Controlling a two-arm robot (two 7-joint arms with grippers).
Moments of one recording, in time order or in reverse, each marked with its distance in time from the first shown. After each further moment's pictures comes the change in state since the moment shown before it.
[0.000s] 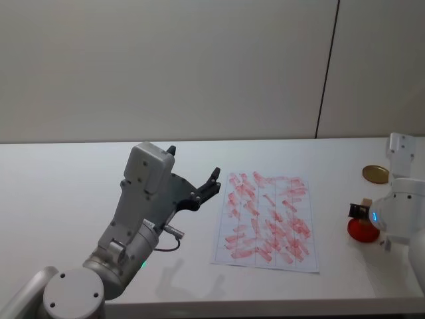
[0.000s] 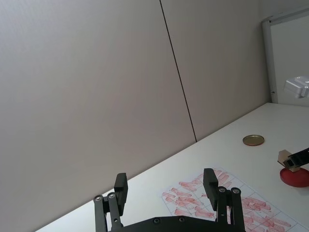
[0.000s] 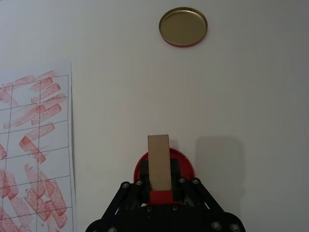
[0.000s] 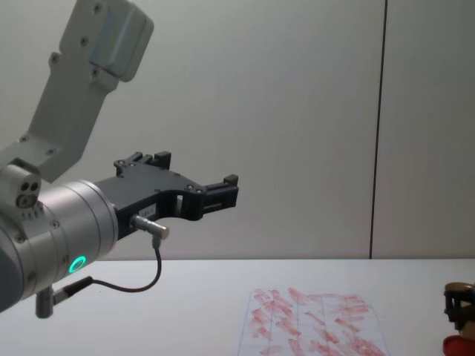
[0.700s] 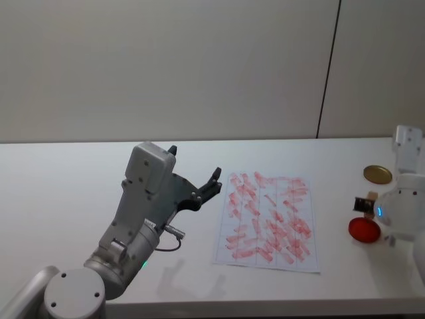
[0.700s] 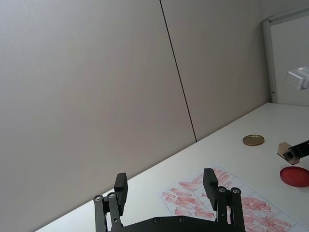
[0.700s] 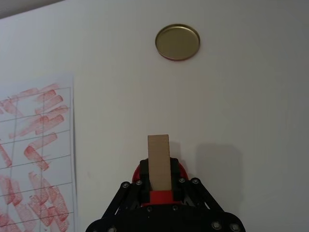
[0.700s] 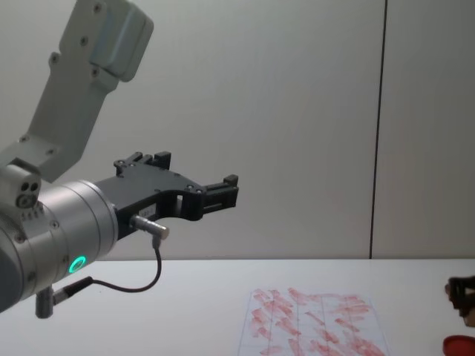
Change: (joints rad) left arm 0.000 0.000 0.000 0.000 0.000 0.000 0.000; right arm -0.019 0.003 -0.005 -0.064 0.006 0.010 -0.016
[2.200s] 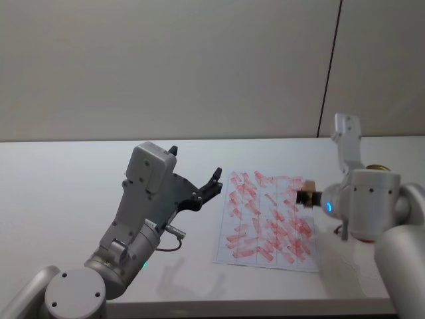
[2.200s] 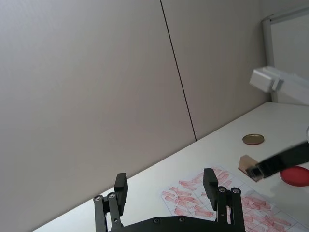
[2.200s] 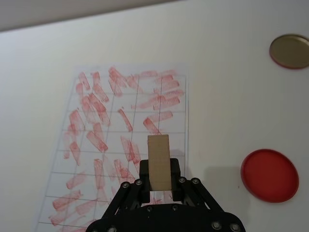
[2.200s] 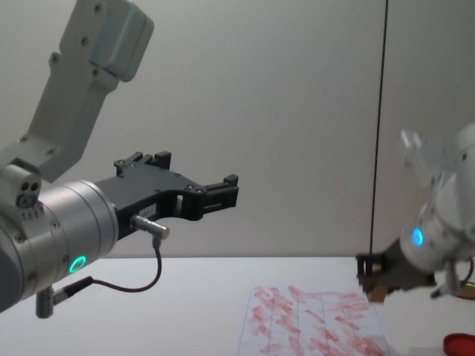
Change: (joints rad) left arm 0.000 0.000 0.000 0.000 0.000 0.000 0.000; right arm -0.065 -0.073 -0.143 -0.178 0.016 0.081 0.096
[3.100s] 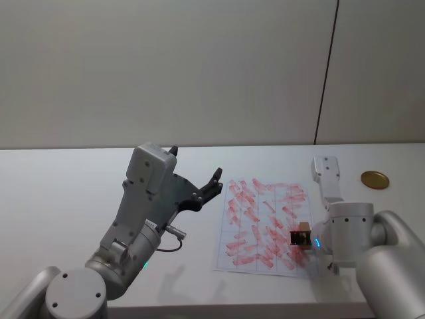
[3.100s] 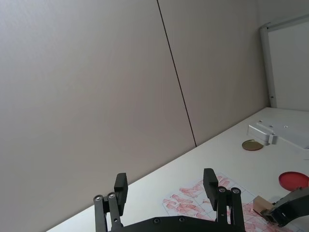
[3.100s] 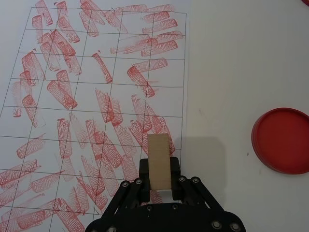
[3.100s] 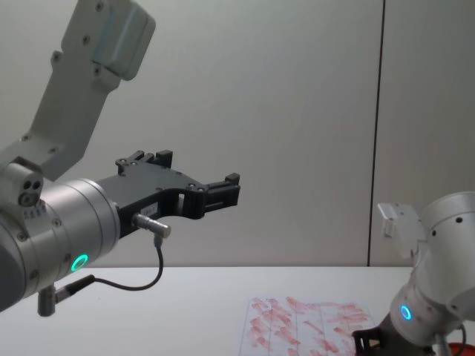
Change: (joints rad) left arm 0.000 0.000 0.000 0.000 0.000 0.000 0.000; right arm 0.038 -0.007 -0.047 0.258 -0.050 -0.031 0.006
